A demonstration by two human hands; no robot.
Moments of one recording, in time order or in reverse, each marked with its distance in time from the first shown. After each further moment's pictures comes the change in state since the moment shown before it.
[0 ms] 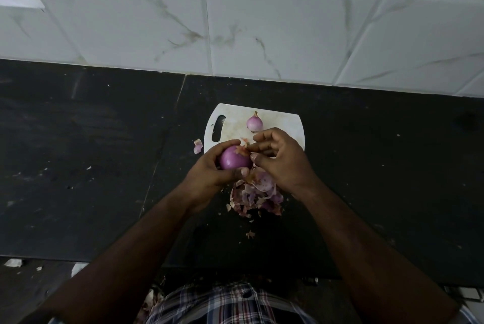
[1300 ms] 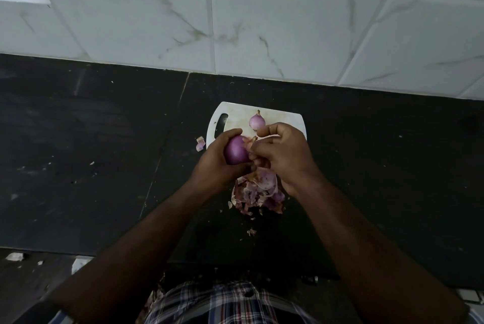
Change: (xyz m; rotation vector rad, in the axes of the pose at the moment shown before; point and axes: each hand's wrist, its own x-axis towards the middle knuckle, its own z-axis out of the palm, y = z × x) left_hand 0.010 0.000 0.008 0.525 0.175 0.264; right_hand -0.005 -0.034 0.005 0.376 0.076 0.239
